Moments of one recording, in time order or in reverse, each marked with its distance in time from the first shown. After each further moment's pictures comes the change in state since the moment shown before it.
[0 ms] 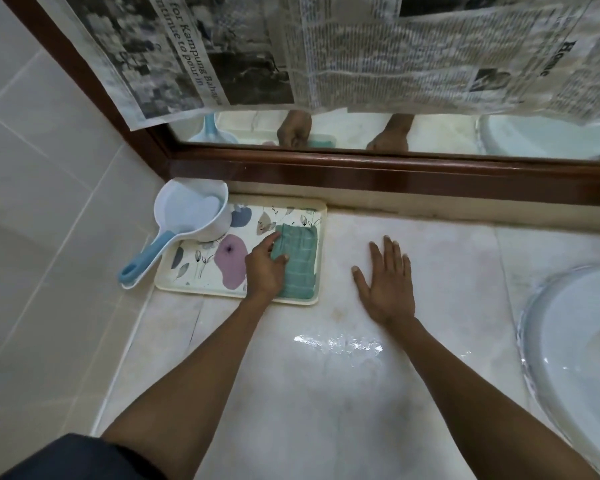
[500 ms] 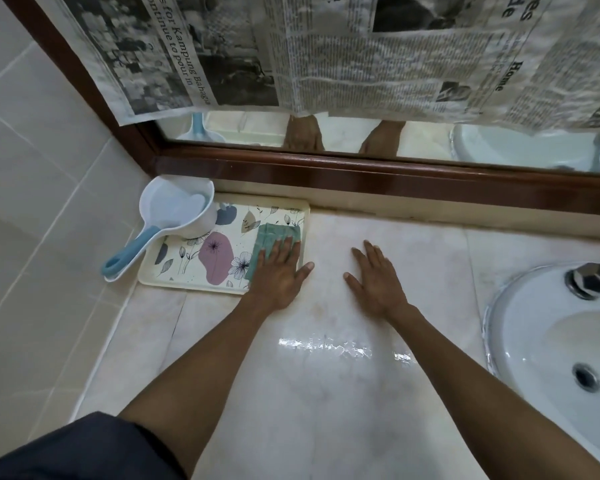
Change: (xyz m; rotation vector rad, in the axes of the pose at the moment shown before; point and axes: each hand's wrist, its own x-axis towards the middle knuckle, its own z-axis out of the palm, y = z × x) left_hand -0.027 0.008 0.032 0.804 -0.406 0.333; right_hand 0.002 0.024 -0.033 0.029 -0.253 -0.085
